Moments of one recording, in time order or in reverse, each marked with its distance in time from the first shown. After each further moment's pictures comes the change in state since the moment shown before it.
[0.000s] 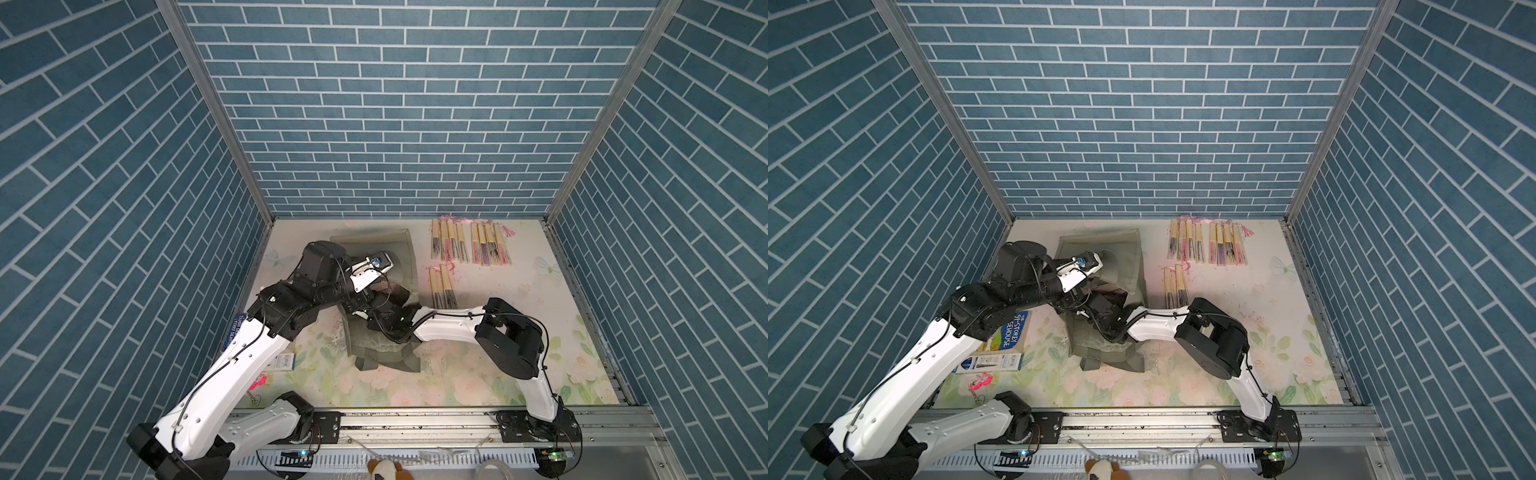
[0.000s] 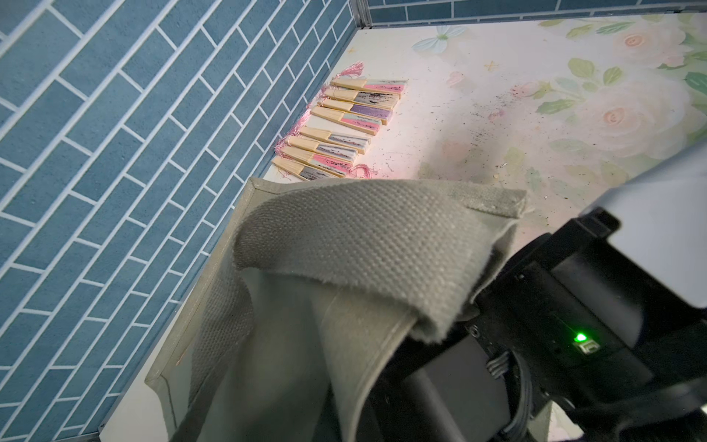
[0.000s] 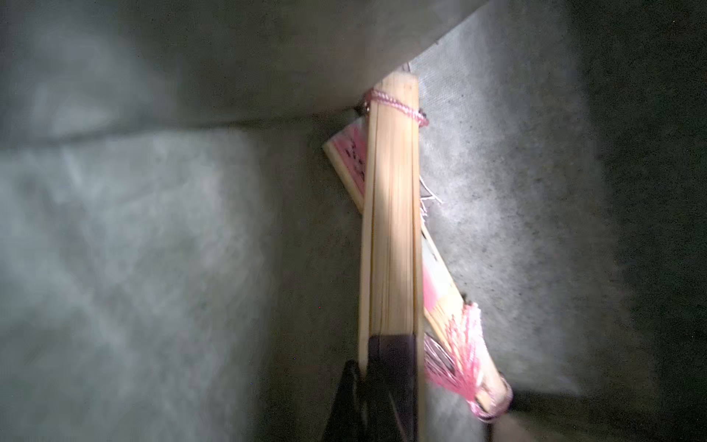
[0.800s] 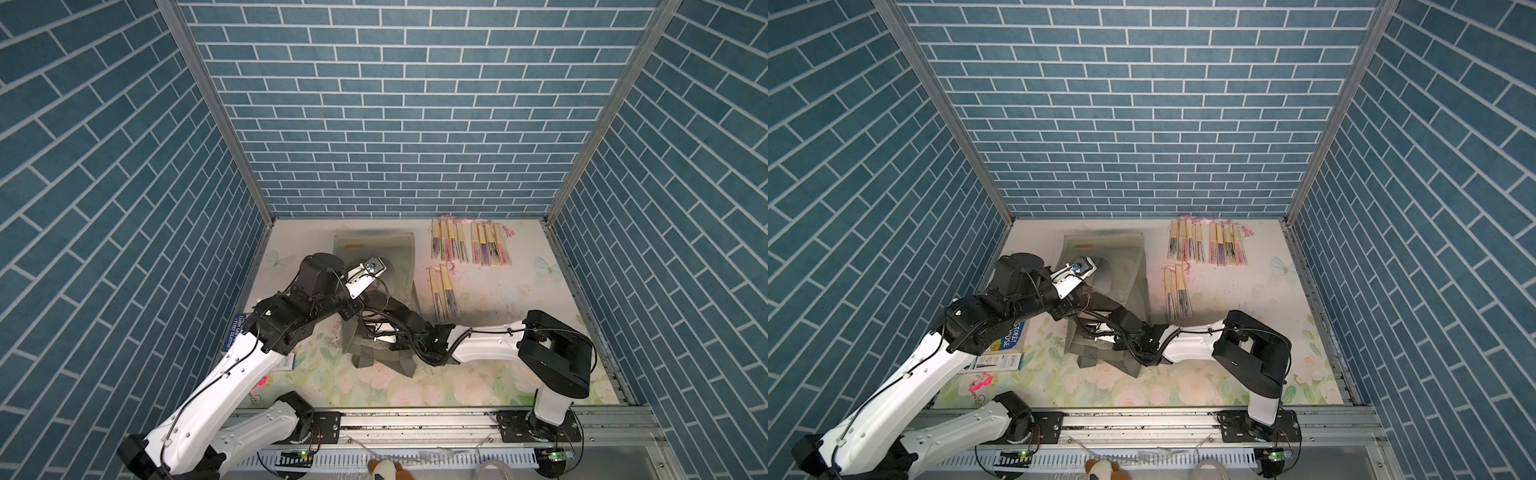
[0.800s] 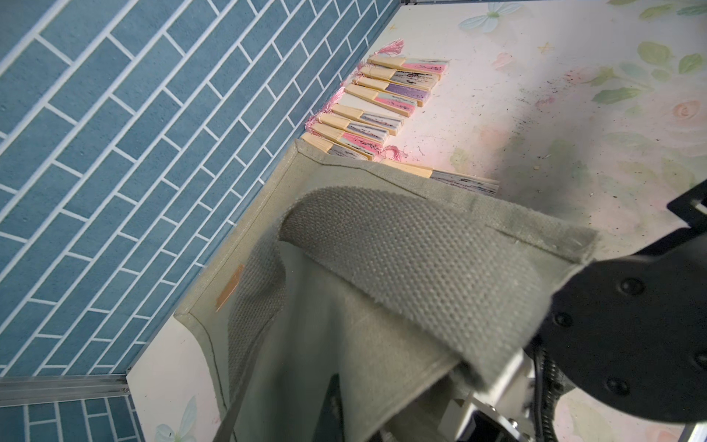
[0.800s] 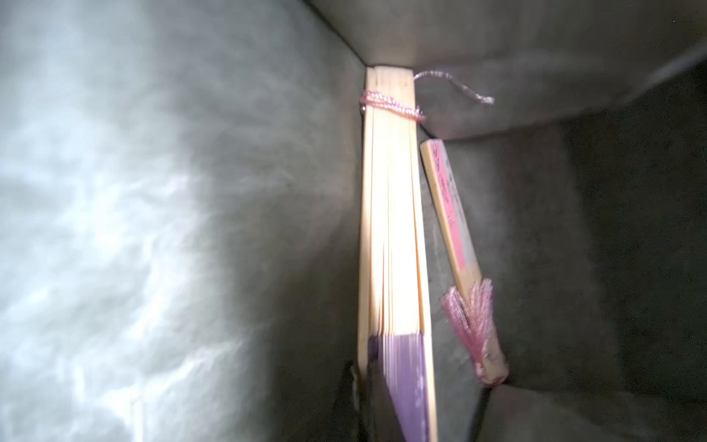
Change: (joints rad) left arm -0.039 -0.076 -0.077 0.019 -0.166 -0.086; right arm 0.021 -0.301 -0.444 0.278 -0.182 -0.190
